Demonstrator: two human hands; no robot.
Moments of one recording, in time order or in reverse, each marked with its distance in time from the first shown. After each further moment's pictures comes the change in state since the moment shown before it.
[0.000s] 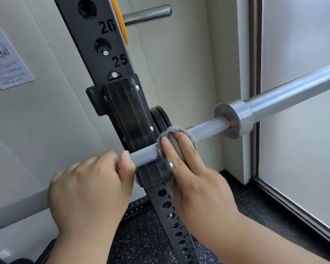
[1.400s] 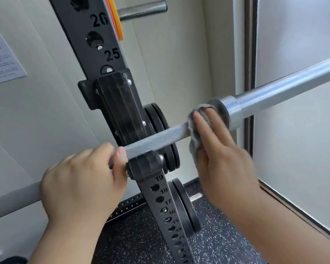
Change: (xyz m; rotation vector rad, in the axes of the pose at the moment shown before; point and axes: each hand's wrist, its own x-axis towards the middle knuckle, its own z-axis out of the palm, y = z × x) left_hand -0.003 0.000 0.003 -0.032 -0.035 0.058; right_hand 0.008 0.044 -0.026 -0.081 0.190 0.124
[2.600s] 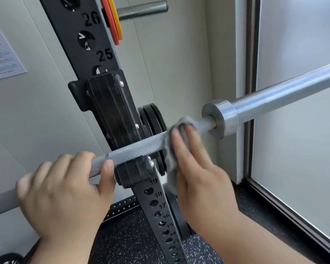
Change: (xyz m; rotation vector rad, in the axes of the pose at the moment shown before) left_hand -0.021 -0.019 0.024 0.072 0.234 -0.063; right_hand -0.021 -0.017 0.013 0.127 -0.048 -0.125
